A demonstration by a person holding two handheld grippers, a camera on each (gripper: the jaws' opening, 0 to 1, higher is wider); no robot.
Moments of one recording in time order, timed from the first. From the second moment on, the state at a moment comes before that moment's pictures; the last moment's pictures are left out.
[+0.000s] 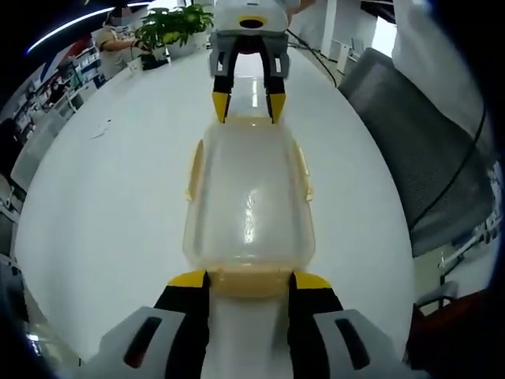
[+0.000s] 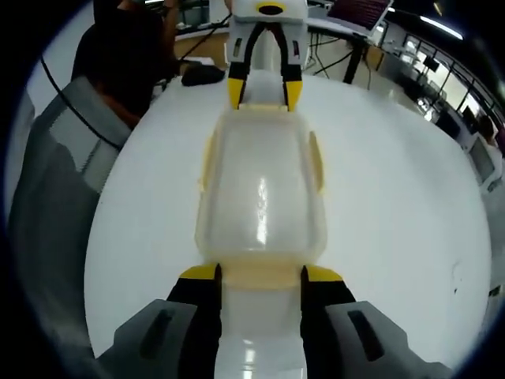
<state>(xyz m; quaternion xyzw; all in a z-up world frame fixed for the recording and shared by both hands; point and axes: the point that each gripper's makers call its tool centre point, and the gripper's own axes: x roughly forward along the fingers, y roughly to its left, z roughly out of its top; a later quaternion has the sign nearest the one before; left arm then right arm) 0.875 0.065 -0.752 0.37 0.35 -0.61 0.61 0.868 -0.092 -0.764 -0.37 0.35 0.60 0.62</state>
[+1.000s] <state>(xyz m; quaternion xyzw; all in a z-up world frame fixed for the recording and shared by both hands) 0.863 0.013 -0.682 0.38 0.33 -0.59 0.62 0.853 -0.146 -0.694 -0.37 0.33 0.62 0.61</state>
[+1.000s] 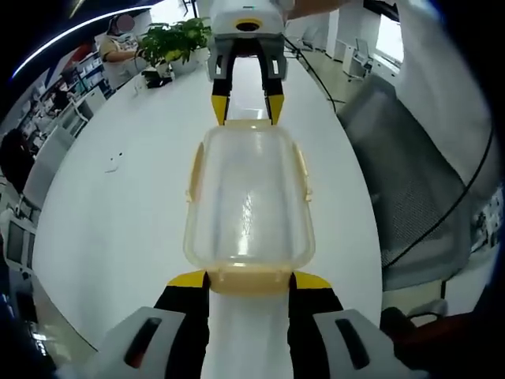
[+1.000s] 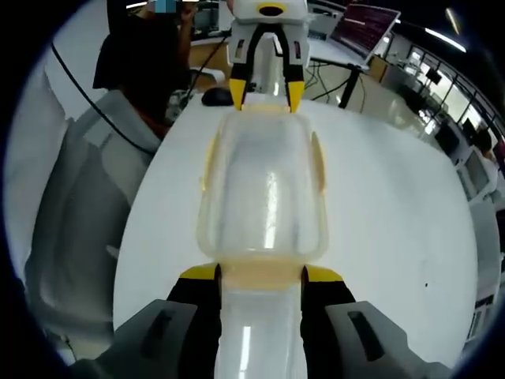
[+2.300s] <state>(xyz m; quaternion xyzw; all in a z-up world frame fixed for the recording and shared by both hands) 0.863 -0.123 -0.692 0.38 0.30 -0.61 0.62 0.847 -0.281 -0.700 -0.38 0.35 0.59 0.62</state>
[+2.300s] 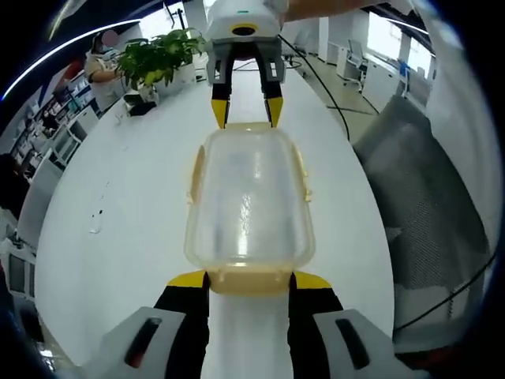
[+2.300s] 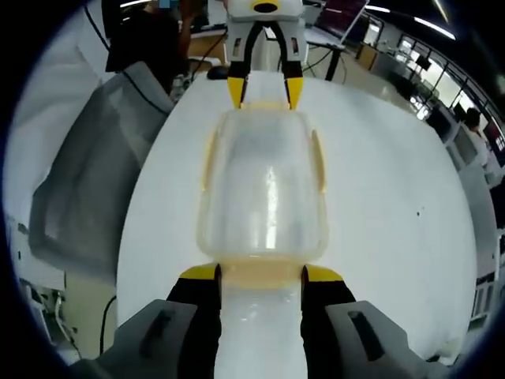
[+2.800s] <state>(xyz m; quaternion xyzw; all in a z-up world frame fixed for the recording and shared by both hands) 0.864 -0.156 -0.702 0.38 0.30 -0.62 0.62 0.845 -0.314 -0.707 -0.38 0.37 0.58 0.62</state>
